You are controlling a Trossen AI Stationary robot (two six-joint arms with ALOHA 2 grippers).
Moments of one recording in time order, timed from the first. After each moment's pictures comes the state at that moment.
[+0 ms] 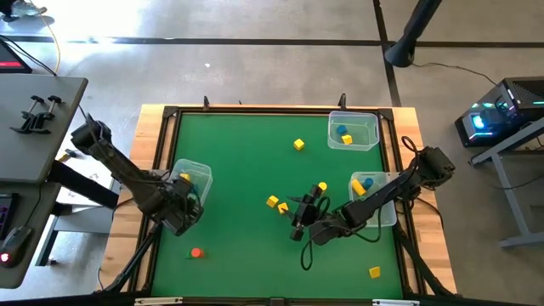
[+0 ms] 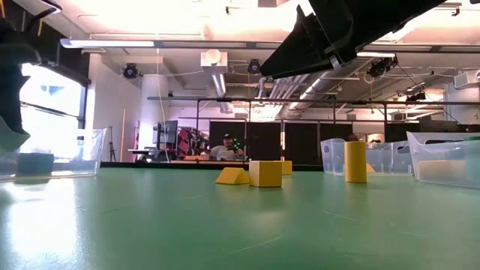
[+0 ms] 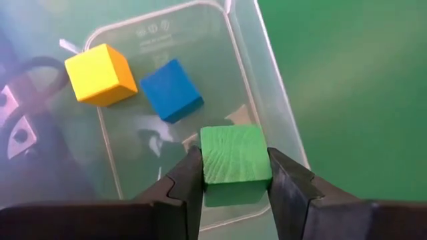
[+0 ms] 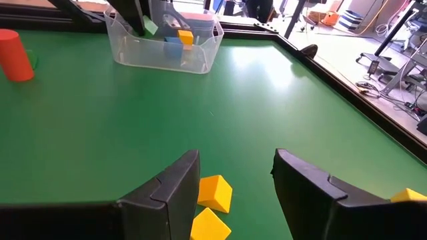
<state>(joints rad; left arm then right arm) -0.75 1.18 0.67 -1.14 -0.39 -1.75 0.50 1.72 0.94 0.17 0.90 0.29</state>
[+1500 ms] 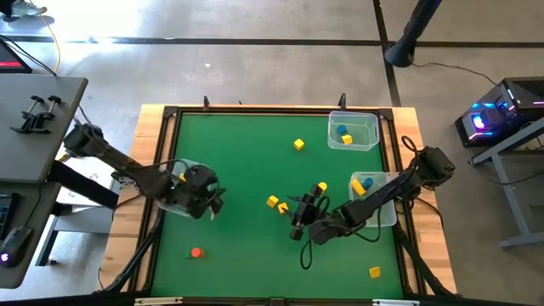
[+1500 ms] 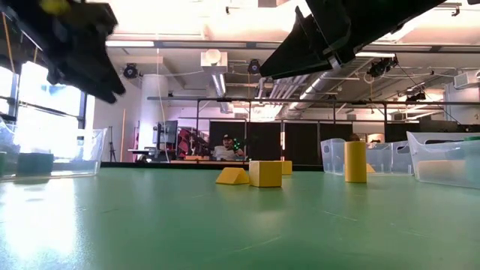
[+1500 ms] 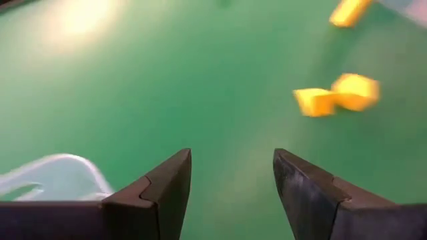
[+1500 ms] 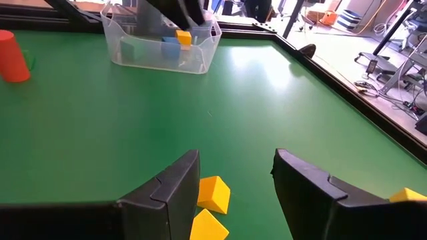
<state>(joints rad) -0.47 1.11 0.67 -0.67 -0.72 -1.08 0.50 1.72 0.94 0.17 0.90 0.29</state>
